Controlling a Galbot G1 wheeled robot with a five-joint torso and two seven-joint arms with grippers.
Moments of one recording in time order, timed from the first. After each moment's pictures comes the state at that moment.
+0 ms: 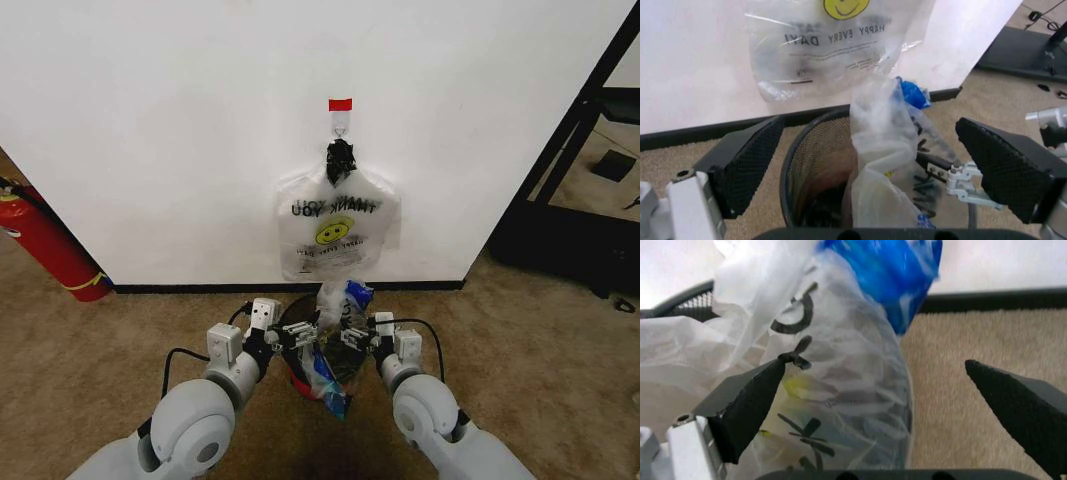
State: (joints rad) left arm 1.16 -0.86 -0.02 -2.29 -0.85 0.42 -0.49; right arm -1.15 1.17 0.02 1.92 0.69 -0.45 0.49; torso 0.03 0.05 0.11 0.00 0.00
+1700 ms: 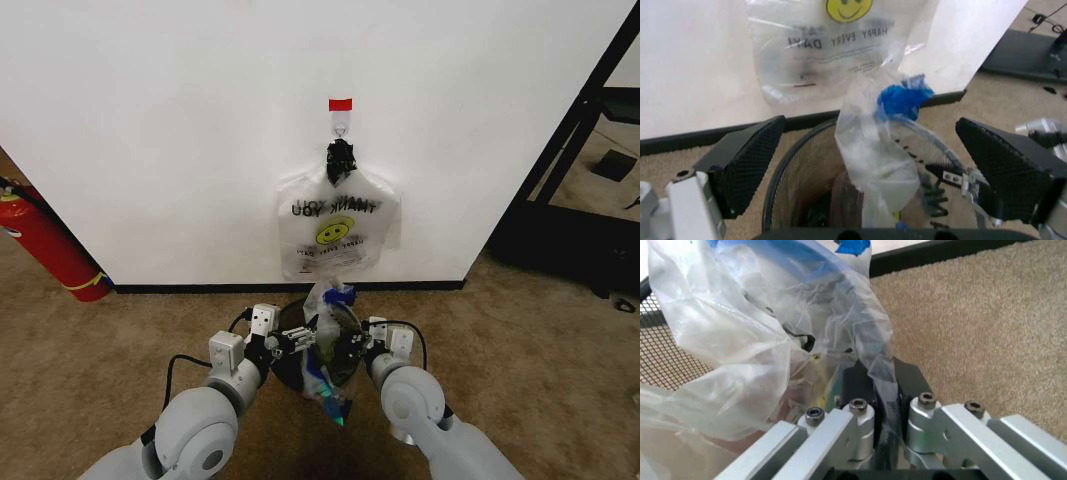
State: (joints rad) left arm 1.17 -0.87 0.00 -2.28 -0.80 0.39 -0.49; right arm -1.13 1.21 0.00 1.93 0.90 -0.48 0.66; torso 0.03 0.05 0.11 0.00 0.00
